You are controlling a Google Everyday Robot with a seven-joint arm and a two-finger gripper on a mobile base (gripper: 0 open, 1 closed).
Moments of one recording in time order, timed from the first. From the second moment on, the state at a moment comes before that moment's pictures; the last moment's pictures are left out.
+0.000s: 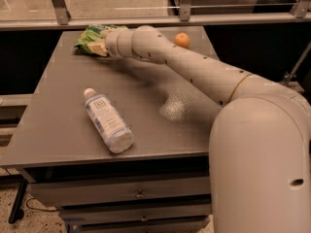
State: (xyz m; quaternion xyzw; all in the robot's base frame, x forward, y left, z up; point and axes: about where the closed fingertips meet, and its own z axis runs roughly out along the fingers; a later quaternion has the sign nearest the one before) arm 0.818 0.194 0.864 -0.42 0.66 0.21 0.58
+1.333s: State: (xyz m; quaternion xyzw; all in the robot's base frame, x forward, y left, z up) arm 0.745 0.144 0.986 -0.44 0.62 0.19 0.63
